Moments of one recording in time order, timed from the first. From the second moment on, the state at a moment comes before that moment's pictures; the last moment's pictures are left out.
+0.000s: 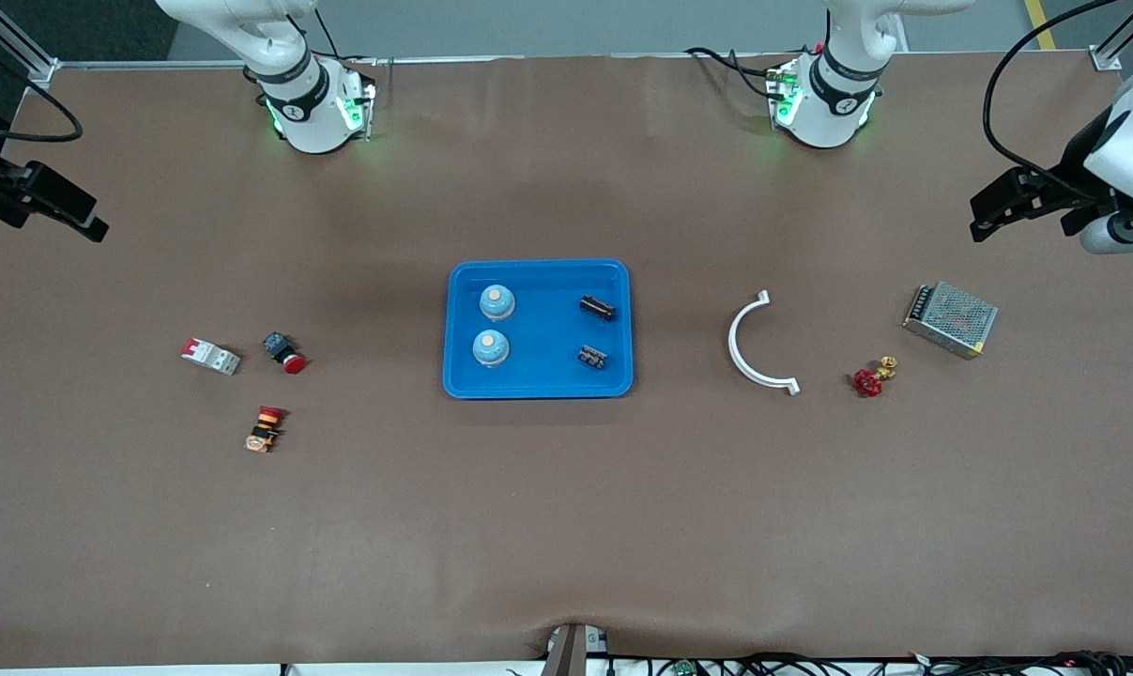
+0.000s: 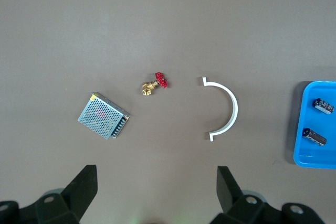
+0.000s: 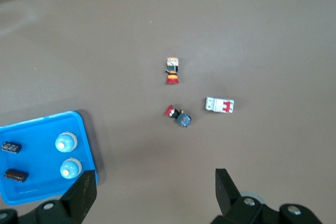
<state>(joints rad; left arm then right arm) -0.09 0.01 -0.04 -1.47 0.04 1.47 -0.16 0.03 -0.05 -0.01 -1.52 0.03 1.54 0.22</state>
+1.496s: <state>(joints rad) -0.09 0.01 -0.04 -1.47 0.04 1.47 -0.16 0.04 -0.02 0.07 -1.59 0.00 1.57 0.09</state>
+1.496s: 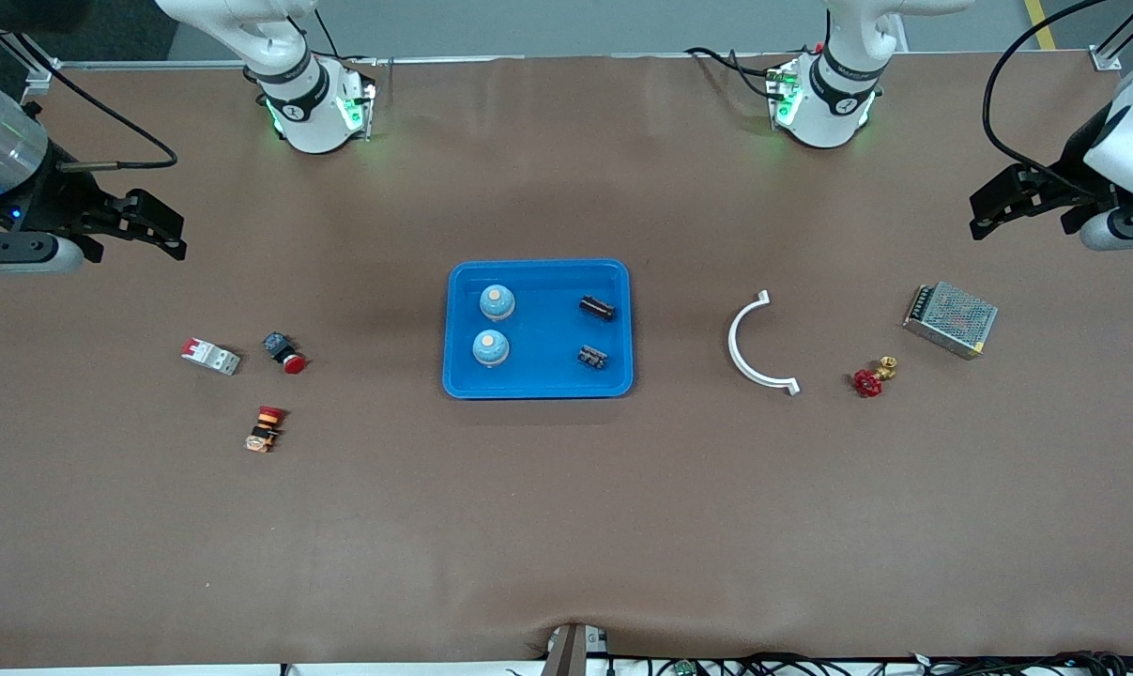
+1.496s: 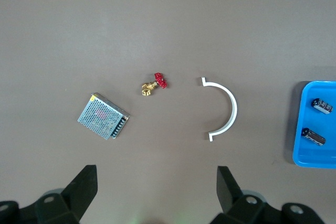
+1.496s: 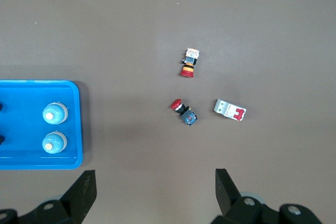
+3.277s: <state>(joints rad) -0.09 0.00 -0.09 -1.48 0.04 1.46 -0.17 -0.03 -0.01 0.01 -1.60 0.00 1.57 0.09</state>
